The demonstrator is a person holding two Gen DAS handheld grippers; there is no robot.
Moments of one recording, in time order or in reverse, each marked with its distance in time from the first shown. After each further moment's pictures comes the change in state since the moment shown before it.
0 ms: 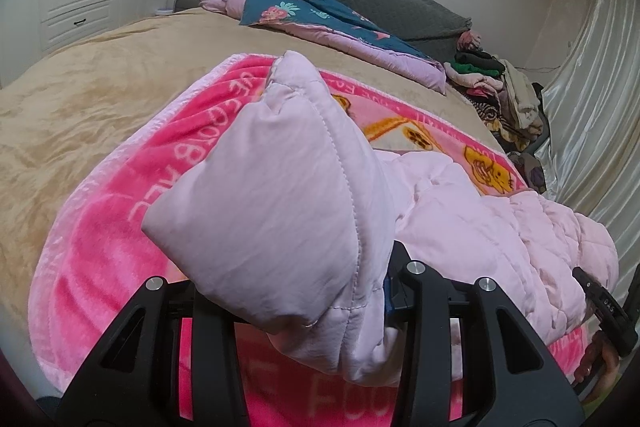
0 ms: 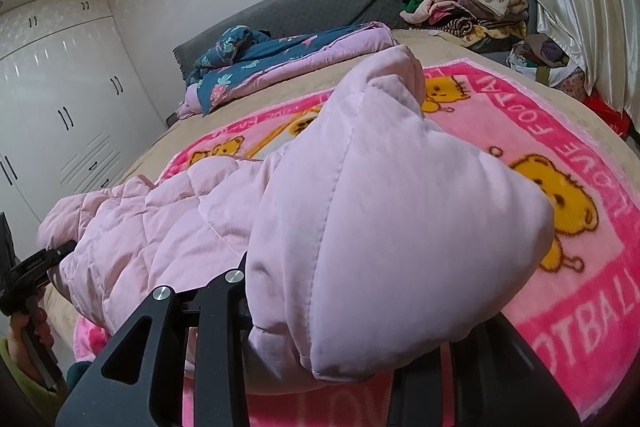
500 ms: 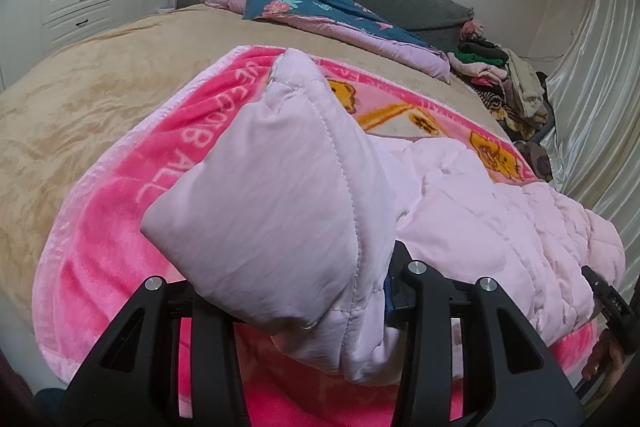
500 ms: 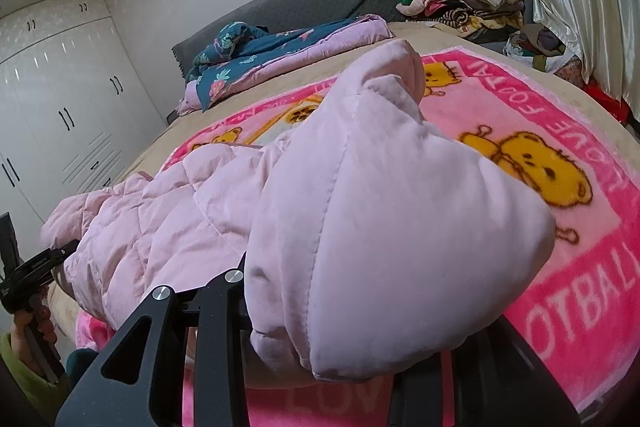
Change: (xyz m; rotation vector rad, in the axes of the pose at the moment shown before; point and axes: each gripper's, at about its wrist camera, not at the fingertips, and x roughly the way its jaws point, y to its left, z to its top) left arm -0.005 0.002 -0.018 0.022 0.024 0.028; right arm -0.006 -0.009 -0.017 0.025 0.020 0.003
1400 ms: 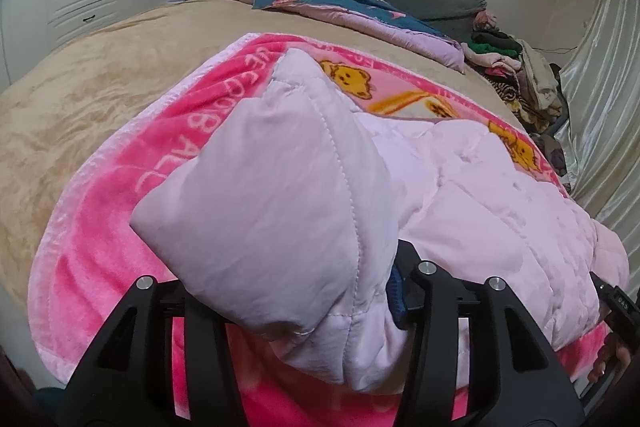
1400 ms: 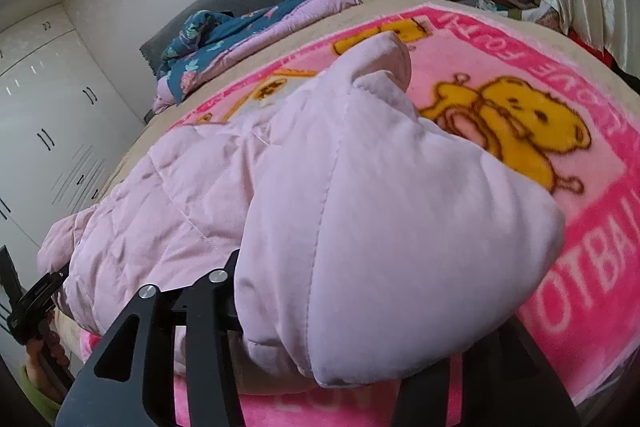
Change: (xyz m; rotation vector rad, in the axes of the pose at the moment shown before) left arm 0.022 -0.002 -0.010 -0.005 0.032 0.054; right arm 0.031 -0.021 -0.015 0.143 0.099 -0.056
